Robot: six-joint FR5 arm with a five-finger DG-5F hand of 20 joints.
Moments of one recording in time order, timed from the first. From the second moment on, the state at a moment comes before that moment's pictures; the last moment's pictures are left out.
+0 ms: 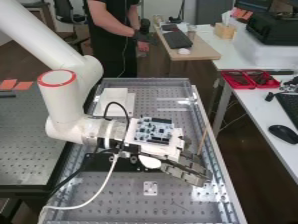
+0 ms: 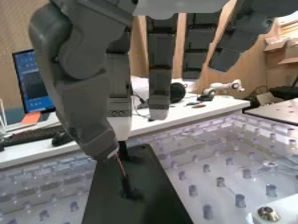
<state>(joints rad) 1.36 -2.21 -1.66 -2.49 -1.58 -0.60</state>
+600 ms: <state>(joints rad) 1.35 -2.12 -1.66 -2.49 -1.58 -0.57</state>
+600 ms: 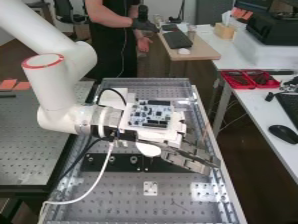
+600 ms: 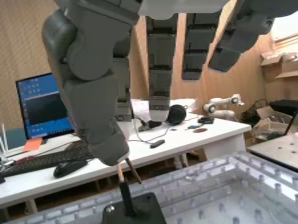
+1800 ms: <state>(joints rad) 1.53 -1.86 -1.77 -2.42 -1.75 -0.58</state>
